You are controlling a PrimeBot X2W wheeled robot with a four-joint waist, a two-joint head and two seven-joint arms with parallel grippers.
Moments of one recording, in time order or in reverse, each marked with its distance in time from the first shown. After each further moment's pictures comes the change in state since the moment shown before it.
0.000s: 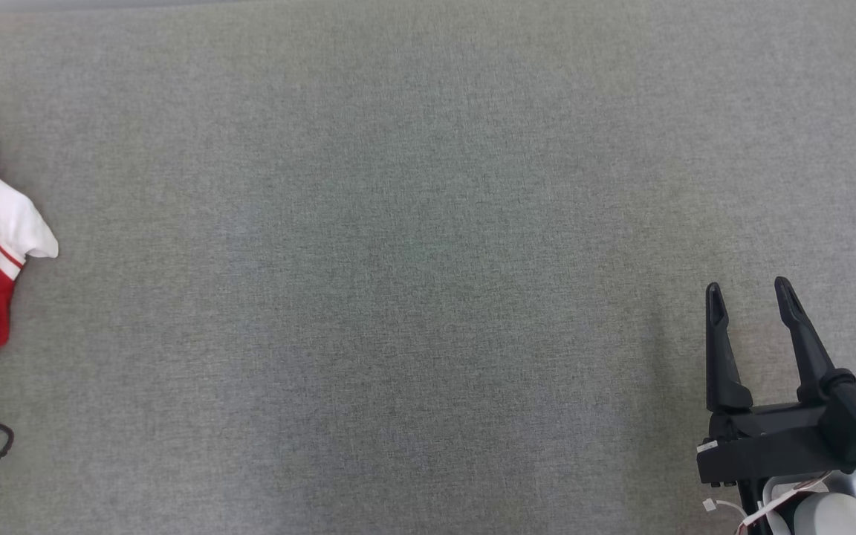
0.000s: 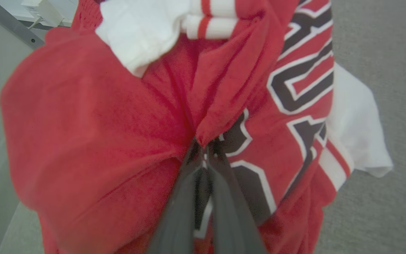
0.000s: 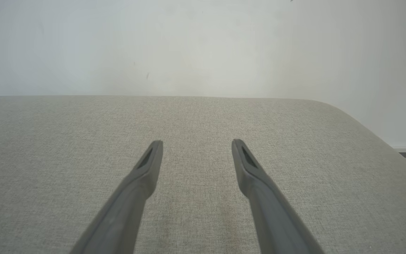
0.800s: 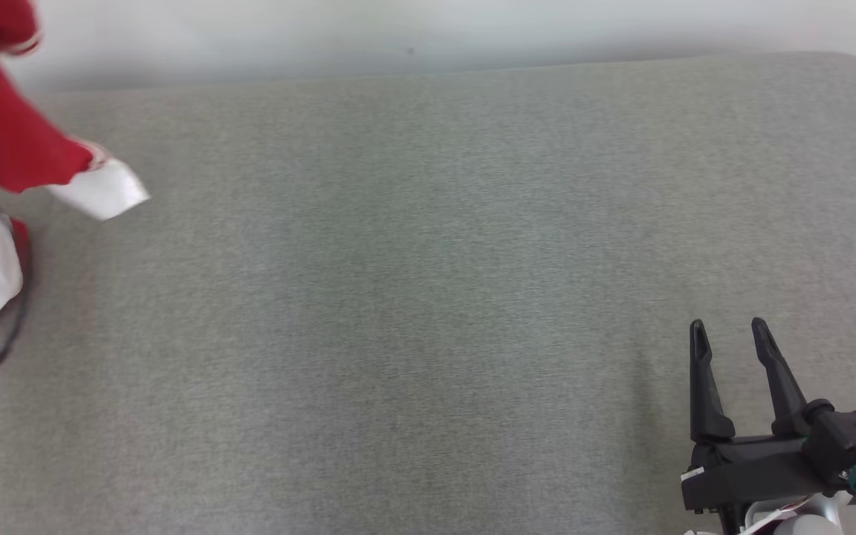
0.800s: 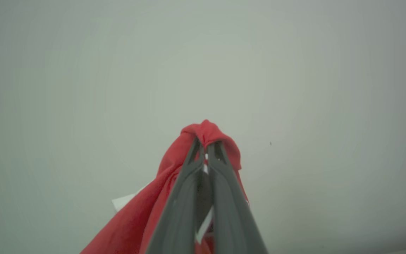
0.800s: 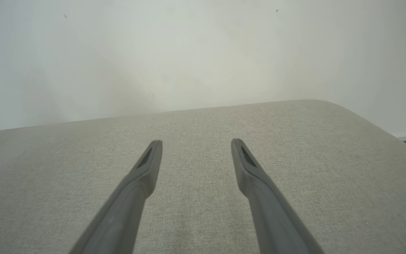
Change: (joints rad) left arm -0.184 -0.037 -0.082 -0.422 0.048 -0.002 -0.336; right arm 0.019 0.000 0.023 0.126 0.093 0.000 -0.074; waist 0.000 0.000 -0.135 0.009
